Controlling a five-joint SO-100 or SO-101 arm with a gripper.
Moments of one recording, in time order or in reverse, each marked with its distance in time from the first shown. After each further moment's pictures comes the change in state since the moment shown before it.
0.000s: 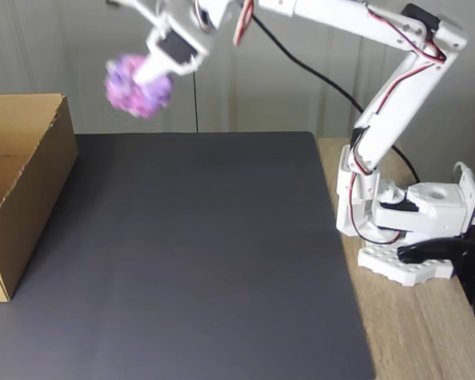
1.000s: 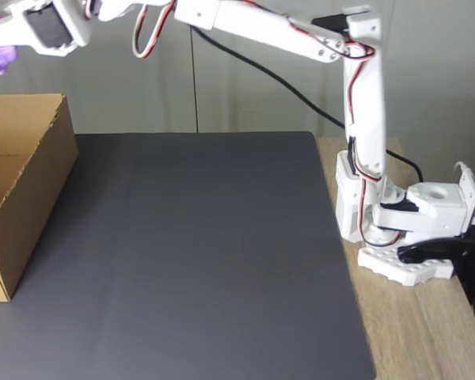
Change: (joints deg) arm -14.9 -33.0 -32.9 -27.3 1.2
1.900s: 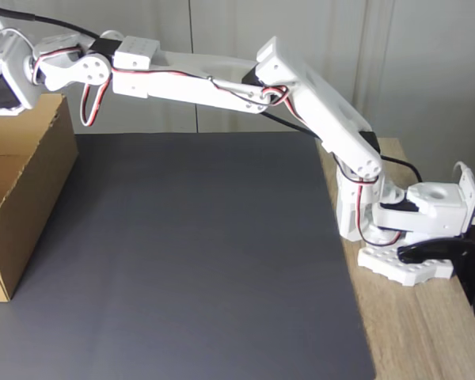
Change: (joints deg) arm 4.4 -34.5 -27.2 -11.8 1.2
